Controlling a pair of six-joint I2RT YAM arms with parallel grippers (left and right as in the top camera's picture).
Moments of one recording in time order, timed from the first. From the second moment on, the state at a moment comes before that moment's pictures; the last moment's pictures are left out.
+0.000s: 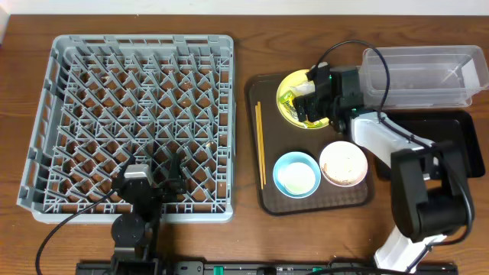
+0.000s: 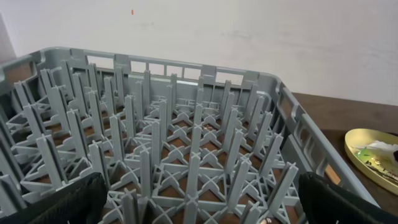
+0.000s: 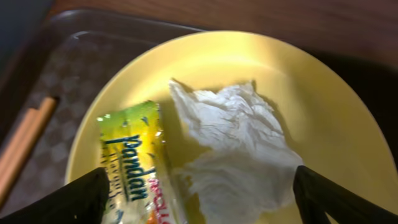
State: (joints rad) left arm -0.05 0.01 0.02 -0.12 -0.04 -0.14; right arm 0.23 1.90 1.06 0.00 -0.18 -0.05
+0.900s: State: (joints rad) left arm -0.05 0.01 0.02 -0.12 -0.04 -0.14; right arm 0.24 2.00 1.06 0.08 -0.07 -0.06
